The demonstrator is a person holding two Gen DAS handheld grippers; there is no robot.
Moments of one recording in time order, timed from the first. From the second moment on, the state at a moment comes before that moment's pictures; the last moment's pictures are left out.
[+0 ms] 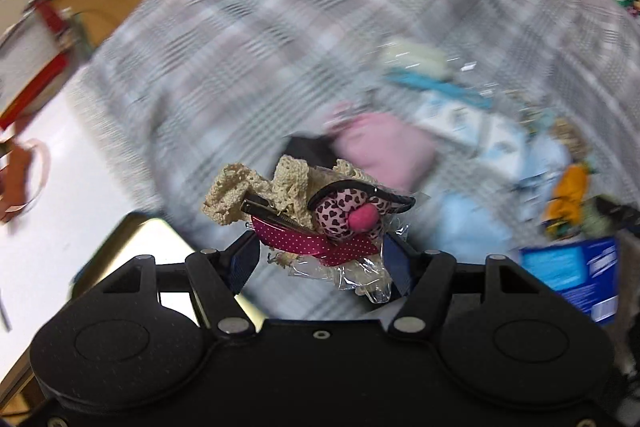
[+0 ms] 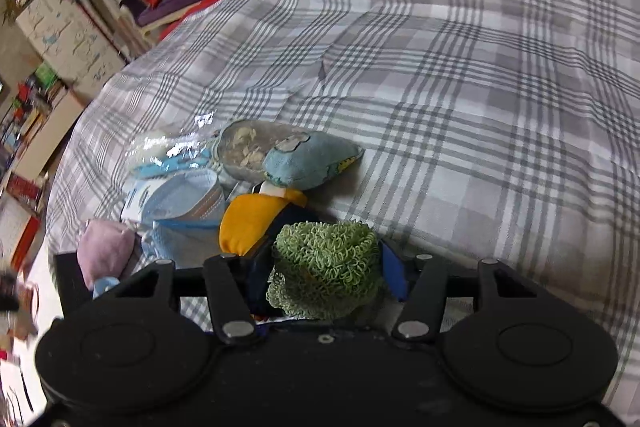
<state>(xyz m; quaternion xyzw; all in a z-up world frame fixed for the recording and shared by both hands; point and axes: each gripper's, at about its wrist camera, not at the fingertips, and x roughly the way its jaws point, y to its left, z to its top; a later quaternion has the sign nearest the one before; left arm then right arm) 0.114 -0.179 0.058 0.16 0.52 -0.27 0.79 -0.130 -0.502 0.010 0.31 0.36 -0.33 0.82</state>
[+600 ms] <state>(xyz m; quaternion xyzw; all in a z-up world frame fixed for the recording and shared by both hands) 0.152 -0.035 -0.015 0.12 0.57 -0.15 0.80 -0.143 -0.458 0.045 0.25 0.21 -0.40 0.86</state>
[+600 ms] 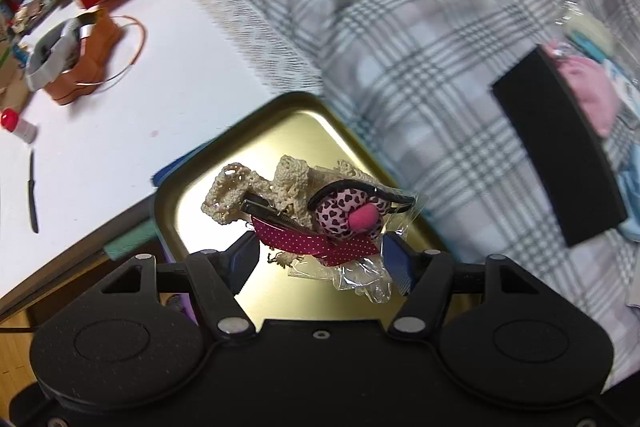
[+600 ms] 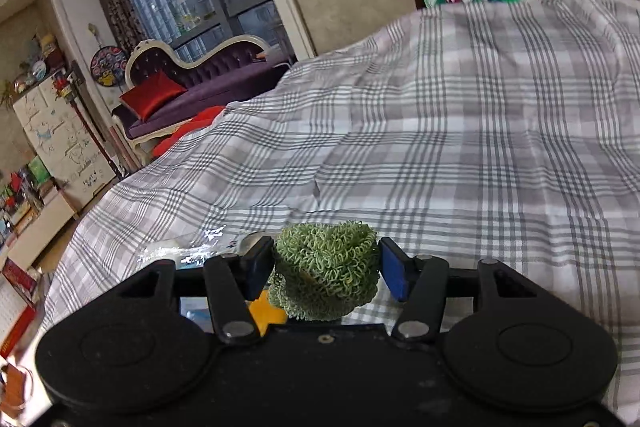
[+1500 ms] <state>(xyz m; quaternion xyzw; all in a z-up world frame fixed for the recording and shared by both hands) 0.167 0.025 -0.044 0.05 0.60 -0.14 0.79 -0.012 -0.141 0.001 0.18 0.53 -0.13 0.82</state>
